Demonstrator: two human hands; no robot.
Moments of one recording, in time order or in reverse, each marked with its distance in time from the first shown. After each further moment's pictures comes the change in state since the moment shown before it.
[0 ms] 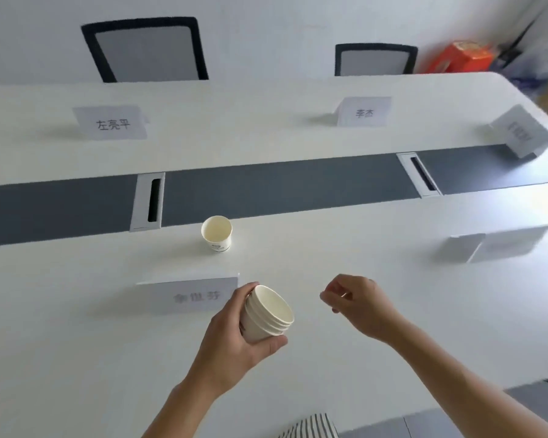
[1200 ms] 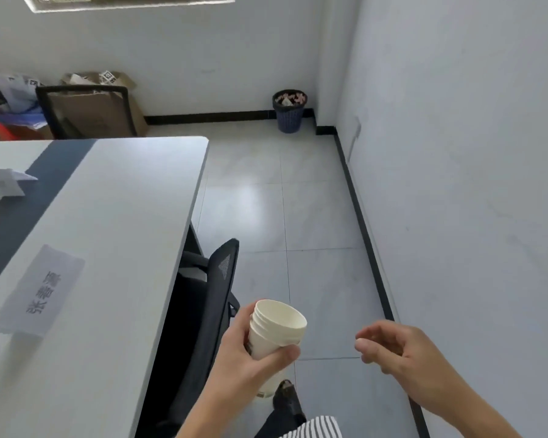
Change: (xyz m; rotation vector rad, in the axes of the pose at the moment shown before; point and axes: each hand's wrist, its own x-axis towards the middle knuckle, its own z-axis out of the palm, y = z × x) left_hand -0.202 0.228 0.563 0.120 -1.289 0.296; right_hand -0.546 0.421 -0.065 0.916 1.023 0.709
